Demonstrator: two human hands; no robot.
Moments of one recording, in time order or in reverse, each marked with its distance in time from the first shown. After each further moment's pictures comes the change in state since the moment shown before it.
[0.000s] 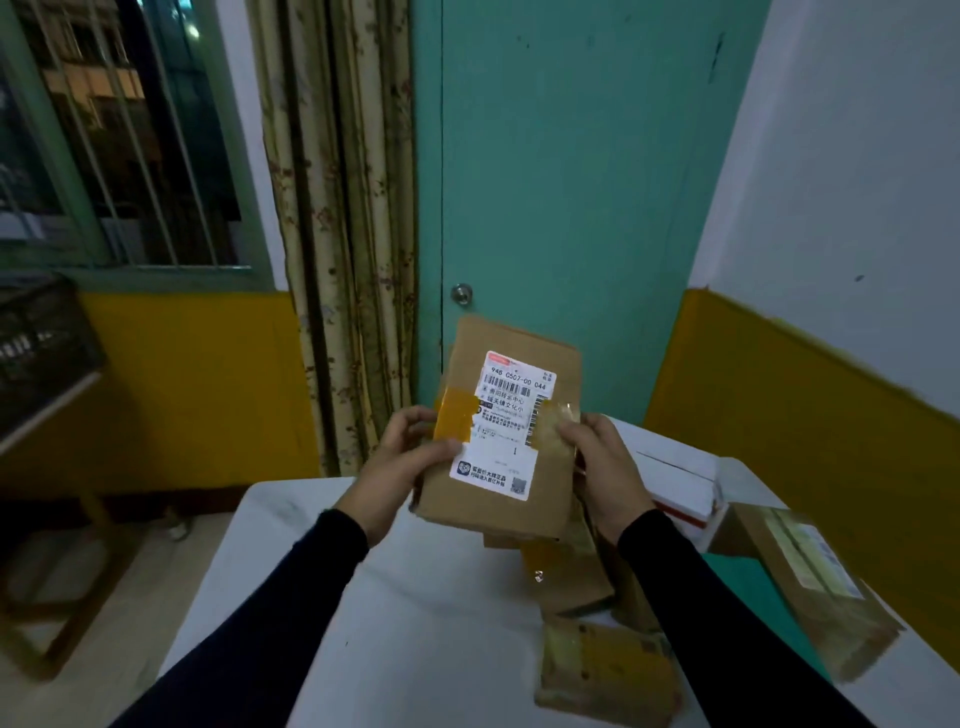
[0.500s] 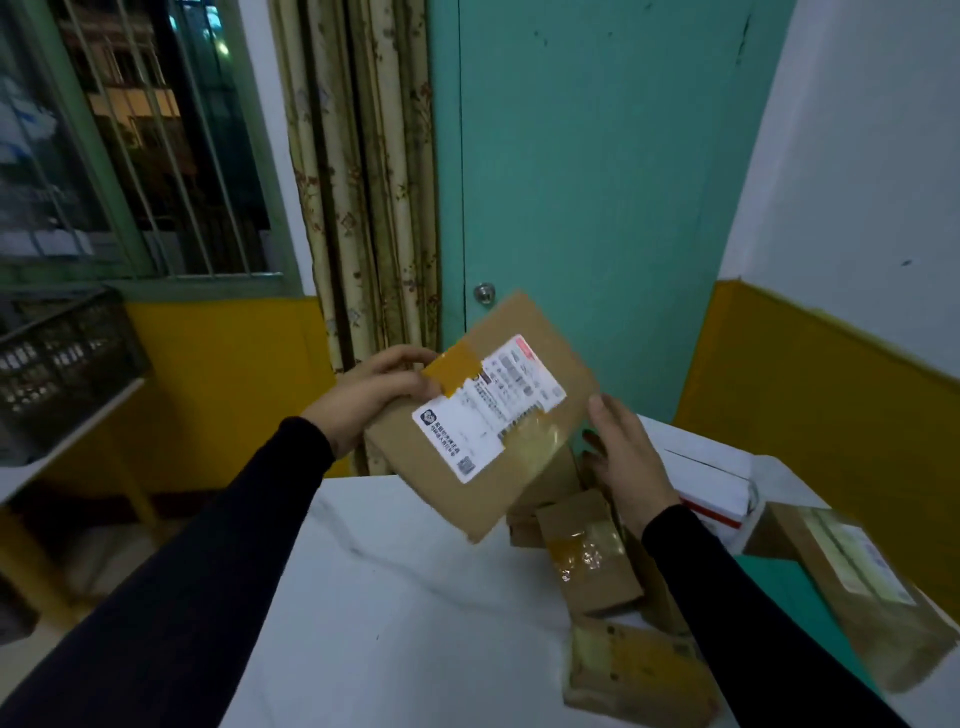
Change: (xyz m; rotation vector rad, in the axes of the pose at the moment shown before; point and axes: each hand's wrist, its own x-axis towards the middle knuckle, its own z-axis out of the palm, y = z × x) left_hand 0.019 0.084 -0.041 0.304 -0.067 -0.036; right_hand 0.006 0.000 -0.002 -0.062 -0.015 -0.104
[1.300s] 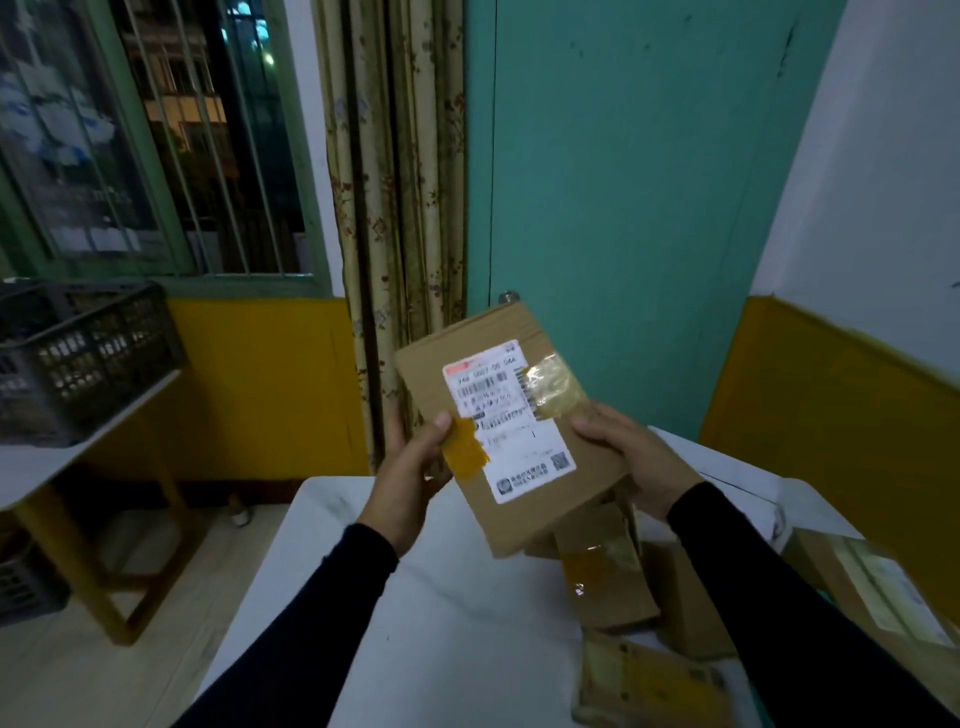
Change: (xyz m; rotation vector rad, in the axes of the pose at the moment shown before) left_hand -0.029 -0.064 0.060 -0.533 0.294 0.079; right_hand 0.017 -0.027 0.003 -0.073 -0.414 0.077
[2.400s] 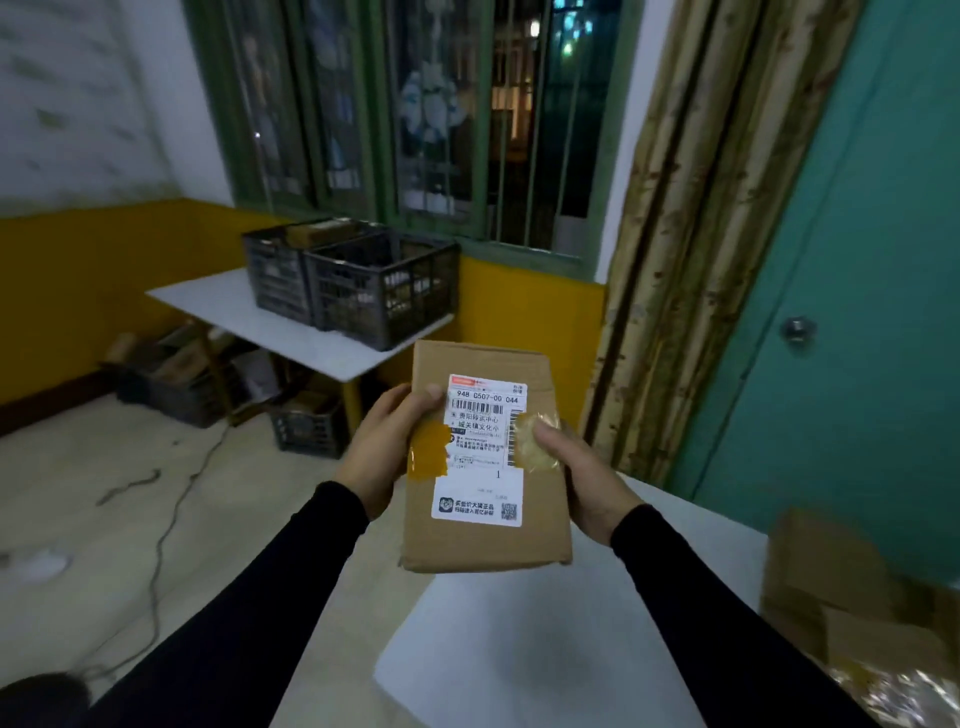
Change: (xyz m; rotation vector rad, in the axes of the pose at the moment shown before) left_hand -0.117 0.091 -0.248 0.166 0.536 0.071; right_hand 0.046 0.064 0.298 0.148 -0.582 0.155
